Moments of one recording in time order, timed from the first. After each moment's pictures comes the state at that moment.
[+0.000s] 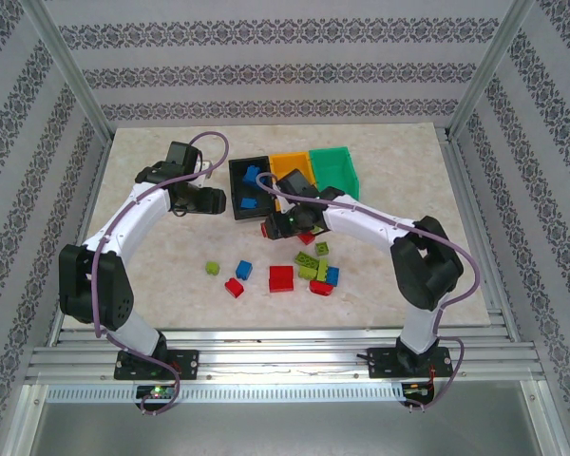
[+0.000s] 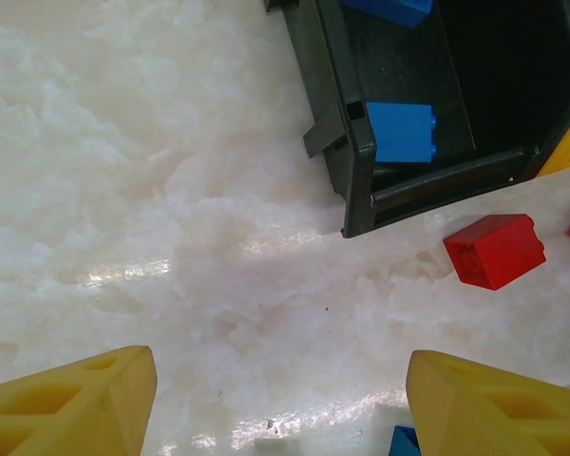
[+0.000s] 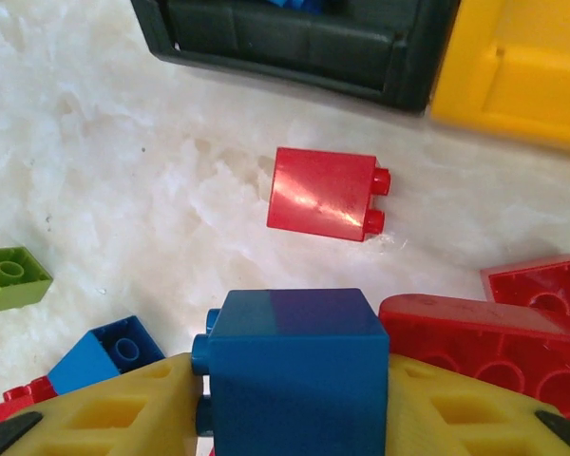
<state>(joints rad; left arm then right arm) -0.17 1.59 1.32 -0.82 0.12 -0.14 0.68 1.83 1.34 -0.56 -0.19 0.38</state>
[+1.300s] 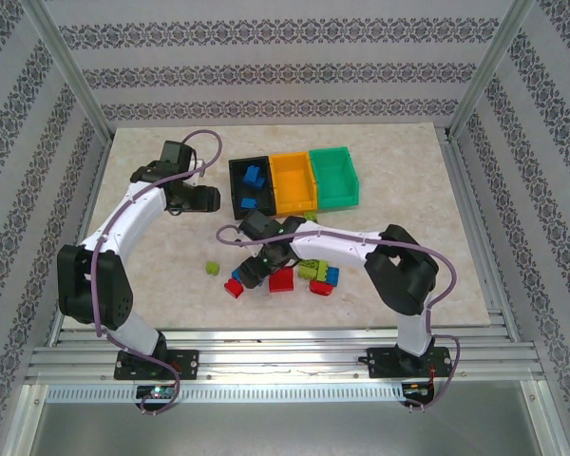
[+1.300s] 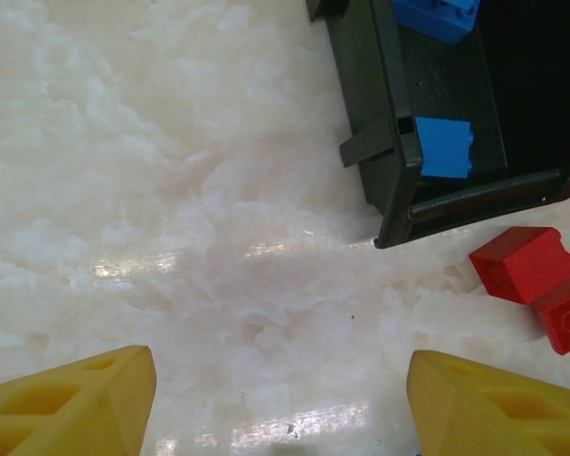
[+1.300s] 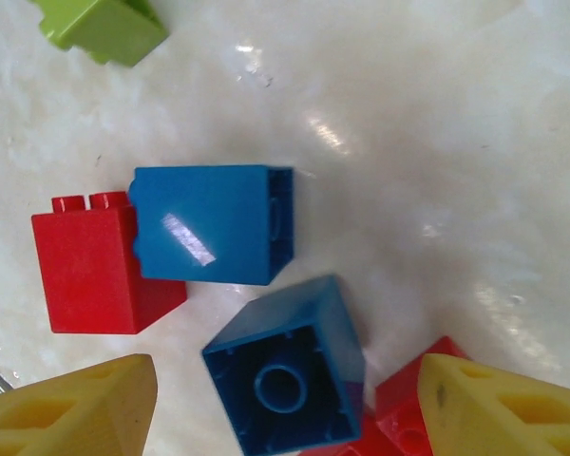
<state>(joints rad) -0.13 1.60 1.32 -0.82 0.11 -0.16 0.95 1.92 1.36 -0.66 -0.18 0.24</state>
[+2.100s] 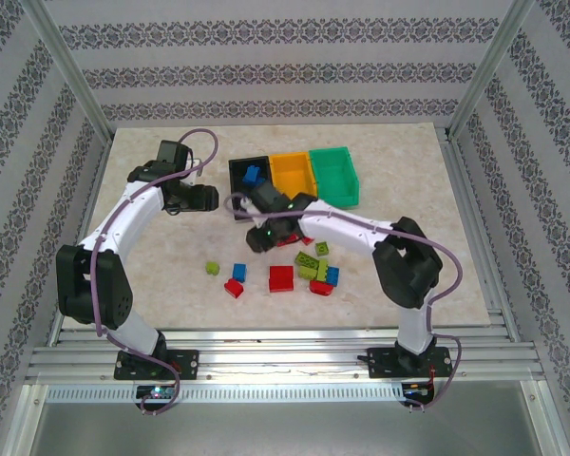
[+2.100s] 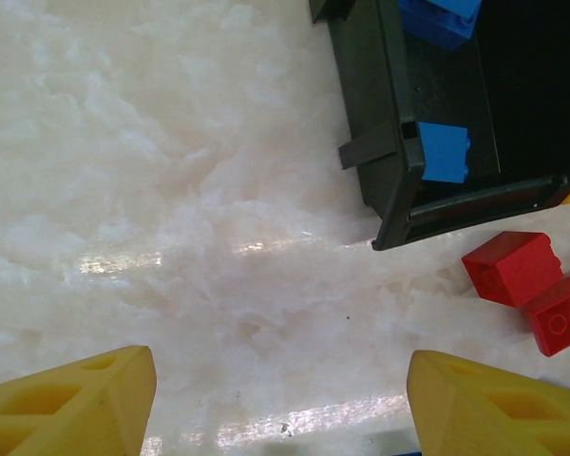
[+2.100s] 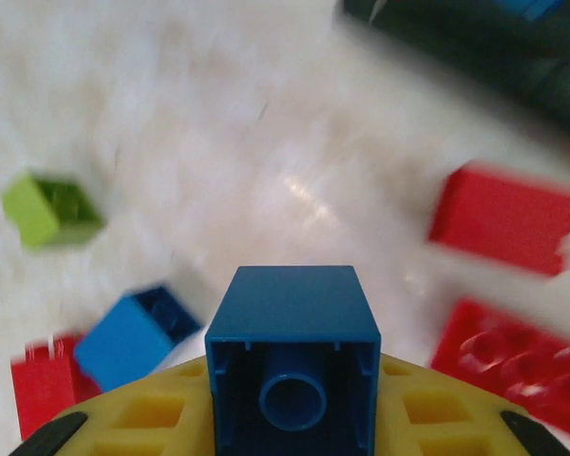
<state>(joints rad) -0.11 1.60 1.32 -0.82 0.14 -0.17 0.79 1.93 1.52 -0.65 -0.14 0.21</state>
